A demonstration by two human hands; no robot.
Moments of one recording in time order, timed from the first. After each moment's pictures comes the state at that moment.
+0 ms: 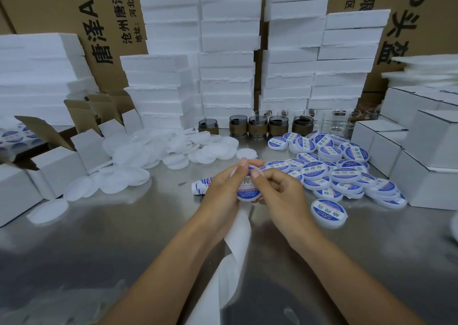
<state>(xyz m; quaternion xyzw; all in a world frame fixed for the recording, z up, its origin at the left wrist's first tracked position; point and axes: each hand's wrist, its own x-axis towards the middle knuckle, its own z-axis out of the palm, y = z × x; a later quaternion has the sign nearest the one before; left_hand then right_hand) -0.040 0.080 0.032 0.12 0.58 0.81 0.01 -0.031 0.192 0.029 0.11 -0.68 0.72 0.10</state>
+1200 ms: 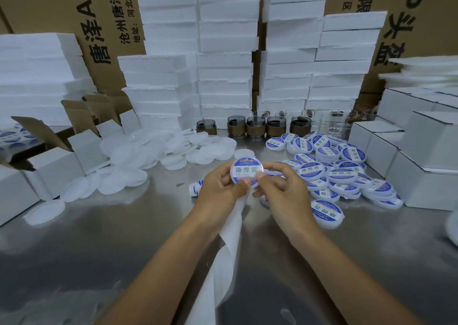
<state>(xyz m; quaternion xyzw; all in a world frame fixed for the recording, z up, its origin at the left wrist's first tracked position) -0.049 0.074 0.022 0.10 0.65 0.75 -0.06 -0.036 0.197 0.027 0.05 -0.68 0.72 0.13</state>
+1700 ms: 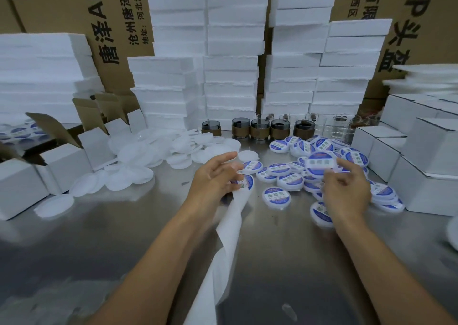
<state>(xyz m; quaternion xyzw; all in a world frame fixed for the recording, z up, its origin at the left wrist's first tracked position) -0.052 0.056 0.032 0.05 0.62 0.78 -0.08 -0.065 0.270 0.022 -0.14 -0.71 0.61 0.33</state>
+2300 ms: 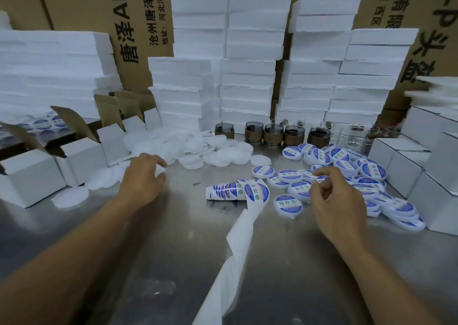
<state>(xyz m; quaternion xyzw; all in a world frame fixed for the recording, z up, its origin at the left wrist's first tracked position) -0.081 -0.095 0.018 -0.10 0.95 0.20 -0.22 -0.056 0.253 0.018 0.03 -0.88 0.35 0.32</state>
